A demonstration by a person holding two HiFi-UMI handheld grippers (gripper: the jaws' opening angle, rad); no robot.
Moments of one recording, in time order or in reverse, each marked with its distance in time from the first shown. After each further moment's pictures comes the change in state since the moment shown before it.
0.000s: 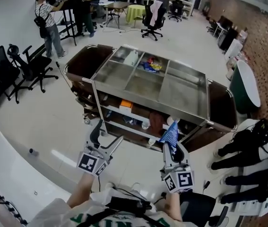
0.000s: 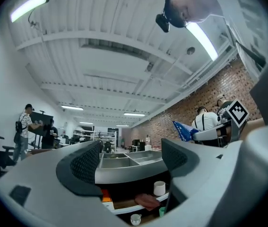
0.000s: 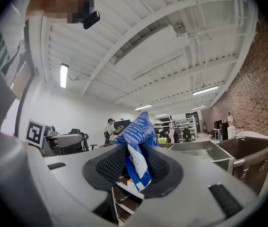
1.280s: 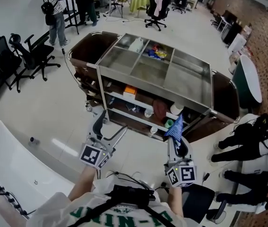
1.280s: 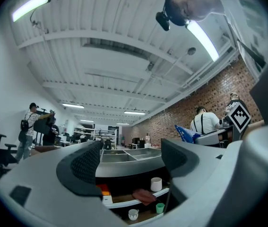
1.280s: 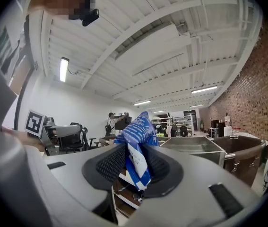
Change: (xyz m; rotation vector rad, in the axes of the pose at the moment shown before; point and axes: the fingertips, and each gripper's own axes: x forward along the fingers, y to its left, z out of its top) left arm -0.031 -0.009 -0.008 0.013 0.014 0.006; right arm -0.032 0.008 -0.028 -0.028 0.062 -0.017
